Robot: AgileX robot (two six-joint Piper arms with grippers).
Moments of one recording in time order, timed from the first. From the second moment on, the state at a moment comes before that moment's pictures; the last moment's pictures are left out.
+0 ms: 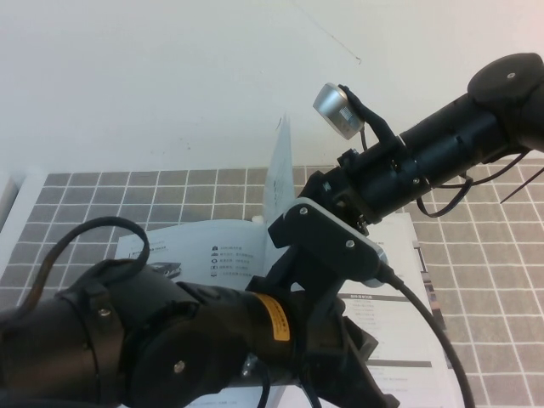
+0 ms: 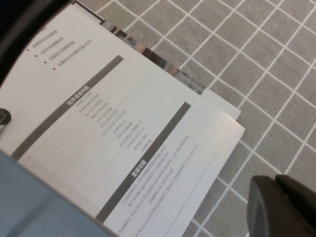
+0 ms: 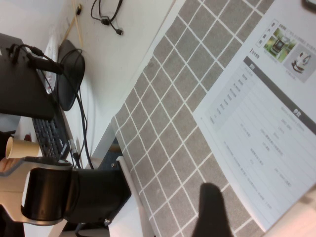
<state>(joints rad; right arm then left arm) 0.38 1.99 -1.56 1.11 1.26 -0.69 -0.94 1.37 -0.94 -0.27 0.38 0.08</state>
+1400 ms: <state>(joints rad) 0.33 1.98 -1.80 0.64 1.28 -0.50 -0.94 1.38 -0.95 0.24 0.53 -0.35</state>
